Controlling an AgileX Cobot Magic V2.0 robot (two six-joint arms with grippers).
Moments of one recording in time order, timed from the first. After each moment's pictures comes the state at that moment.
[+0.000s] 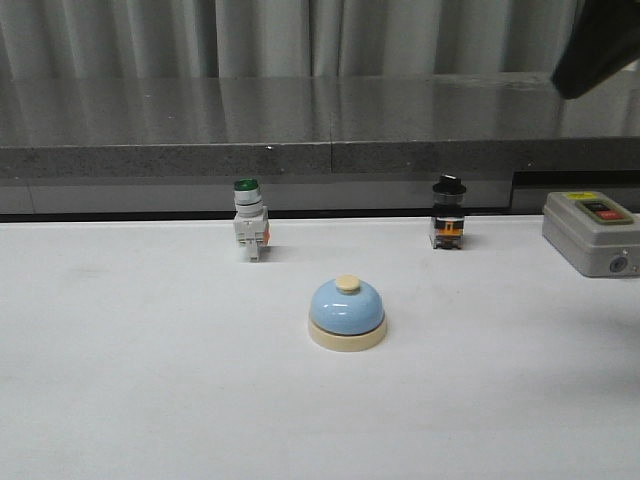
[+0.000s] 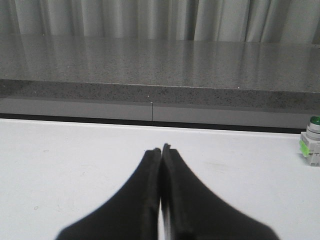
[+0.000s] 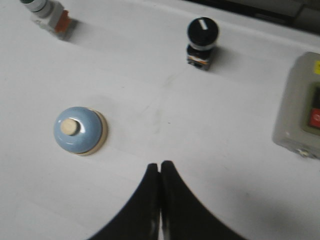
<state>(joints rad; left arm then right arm) 0.07 0.00 0.00 -0.09 0.13 0.02 0.24 1.41 -1.15 0.24 0.76 -0.21</state>
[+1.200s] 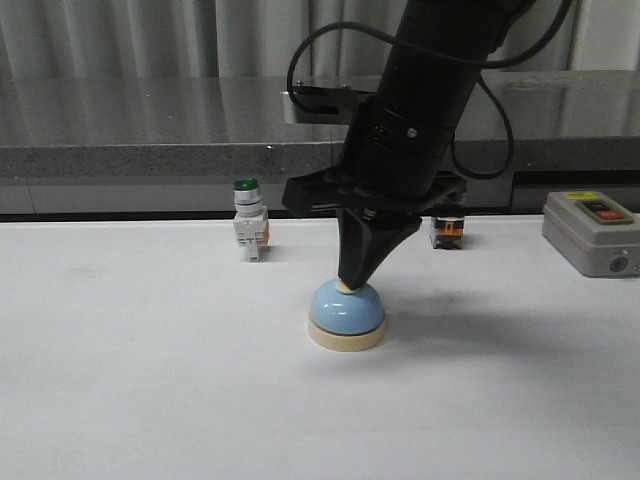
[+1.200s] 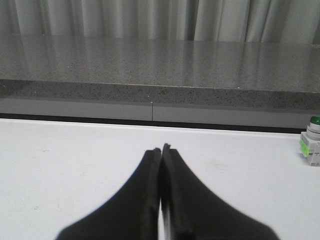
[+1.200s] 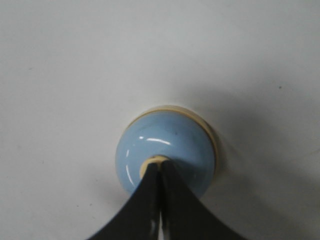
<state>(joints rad) 0.07 0.00 0.00 -0.09 0.13 0.02 0.52 1.97 -1.42 0.24 0.79 -0.21</state>
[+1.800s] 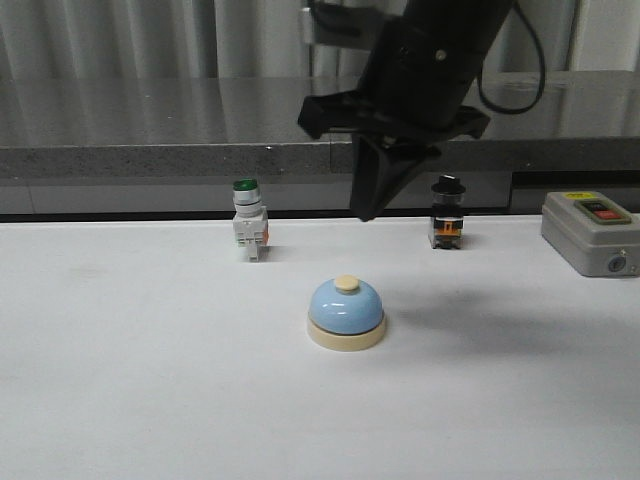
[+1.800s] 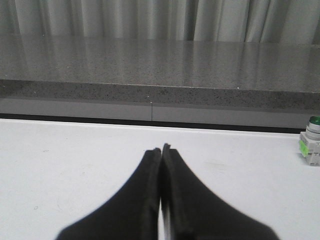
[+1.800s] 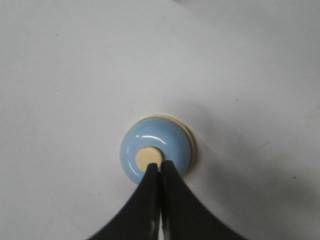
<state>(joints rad) 0.07 0.00 0.00 -0.09 0.13 0.02 0.47 1.83 -1.42 0.24 0.81 -0.21</state>
